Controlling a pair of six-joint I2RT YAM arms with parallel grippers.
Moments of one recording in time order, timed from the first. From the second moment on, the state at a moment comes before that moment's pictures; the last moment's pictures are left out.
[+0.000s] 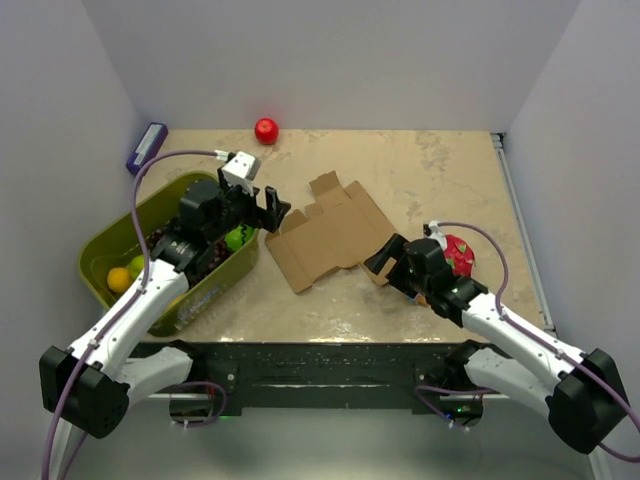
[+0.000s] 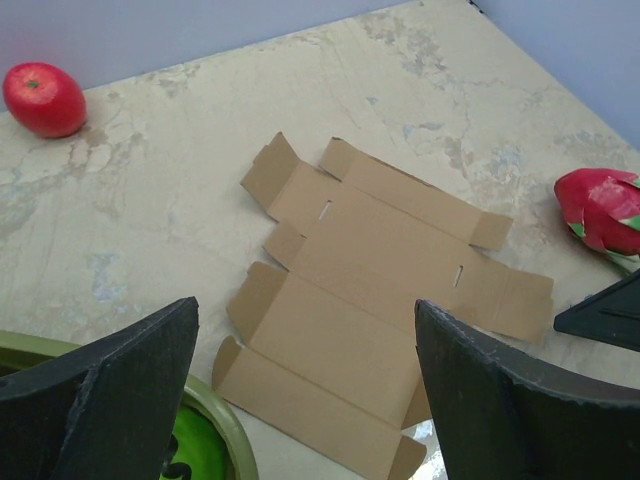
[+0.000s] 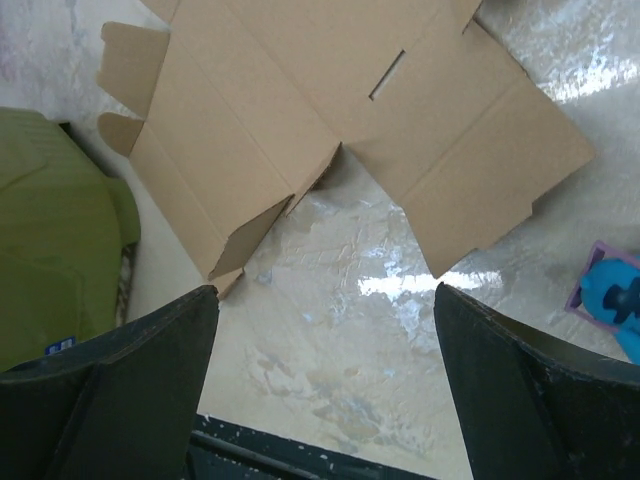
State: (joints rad) left arm -0.41 1.07 0.90 -0.07 0.18 -0.11; right arm 0.60 0.95 0.52 -0.25 0.15 1.05
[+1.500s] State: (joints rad) left arm -0.49 1.12 0.90 -0.07 0.21 -0.09; right arm 0.63 1.25 0.39 0.10 0.41 1.31
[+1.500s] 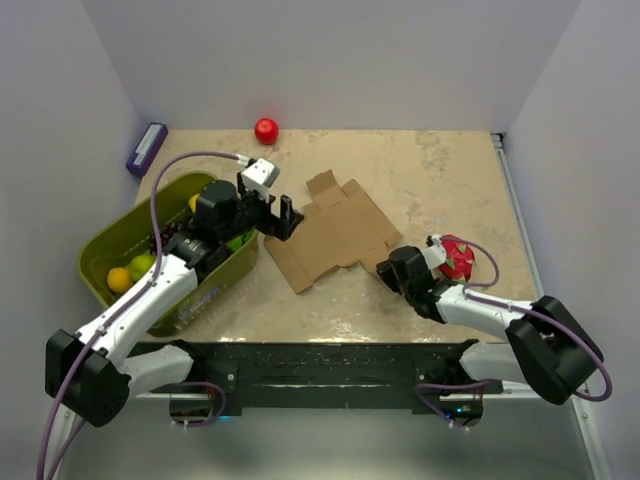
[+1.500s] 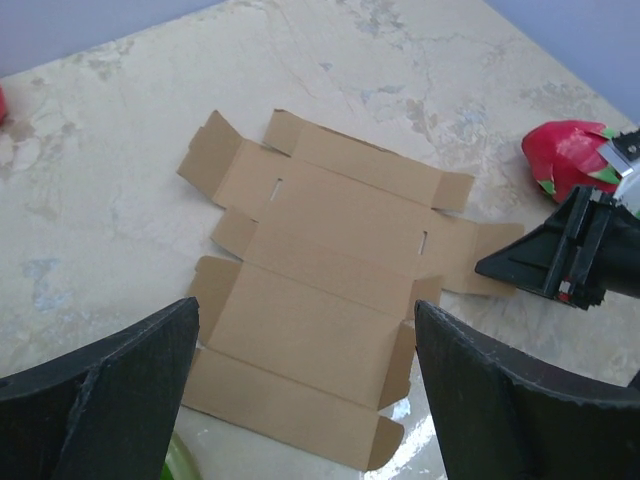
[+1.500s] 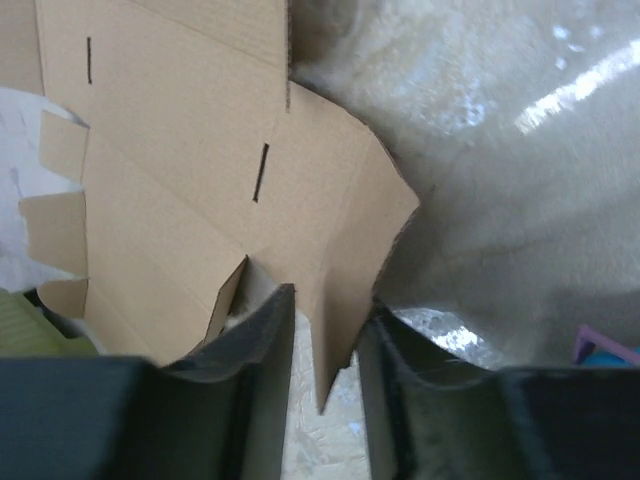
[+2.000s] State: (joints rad) left arm -0.49 1.13 0.89 -0.06 0.32 -0.09; right arm 0.63 1.09 0.45 0.17 0.40 0.85
